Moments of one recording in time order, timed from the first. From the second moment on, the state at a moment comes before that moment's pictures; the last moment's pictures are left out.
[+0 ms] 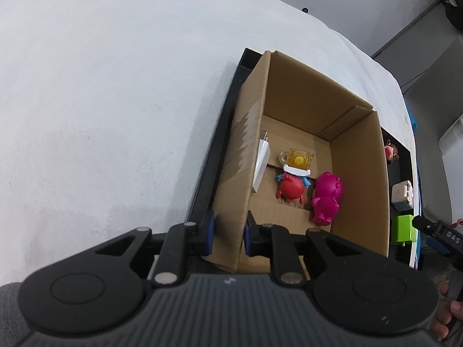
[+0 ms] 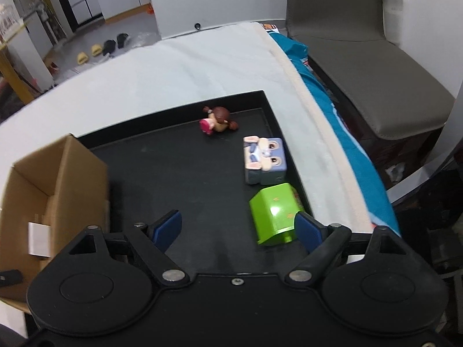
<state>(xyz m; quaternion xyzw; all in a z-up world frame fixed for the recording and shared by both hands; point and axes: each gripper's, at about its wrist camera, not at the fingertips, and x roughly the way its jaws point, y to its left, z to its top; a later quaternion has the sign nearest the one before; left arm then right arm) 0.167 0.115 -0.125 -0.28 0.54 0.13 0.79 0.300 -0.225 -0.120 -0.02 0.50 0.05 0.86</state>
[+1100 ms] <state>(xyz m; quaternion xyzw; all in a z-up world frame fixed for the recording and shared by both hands) 0.171 0.105 -0.120 -0.25 0.54 0.14 0.79 0.316 -0.213 -0.172 -0.10 0.53 0.03 0.84</state>
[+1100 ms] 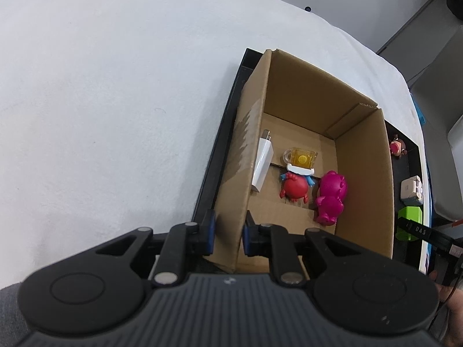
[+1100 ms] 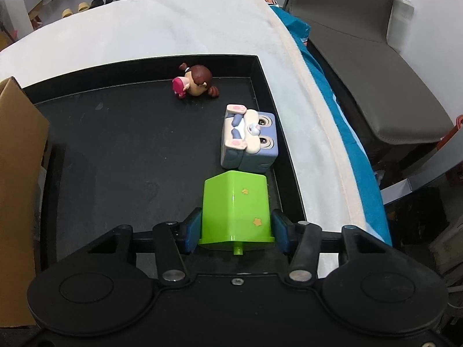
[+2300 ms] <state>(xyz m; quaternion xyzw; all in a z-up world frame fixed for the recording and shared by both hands) 0.151 0.100 -0.121 -0.31 0.52 0.17 0.78 0.274 -0.180 -0.080 0.02 0.47 0.17 0.86</state>
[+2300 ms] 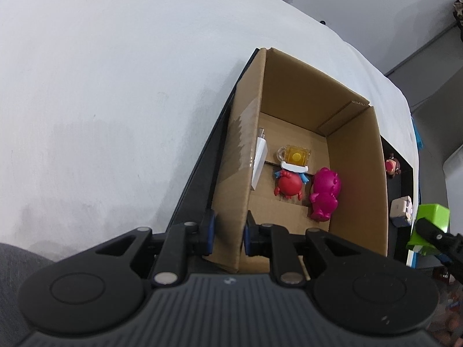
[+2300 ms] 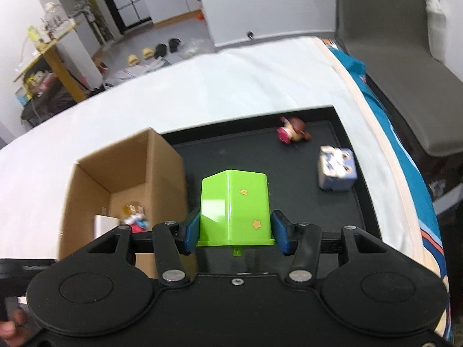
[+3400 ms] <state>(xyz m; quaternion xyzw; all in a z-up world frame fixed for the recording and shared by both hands) 0.141 0.089 -0.125 -0.34 0.51 0.17 0.77 0.245 -0.090 -0.086 0.04 0.51 0.27 0.81</state>
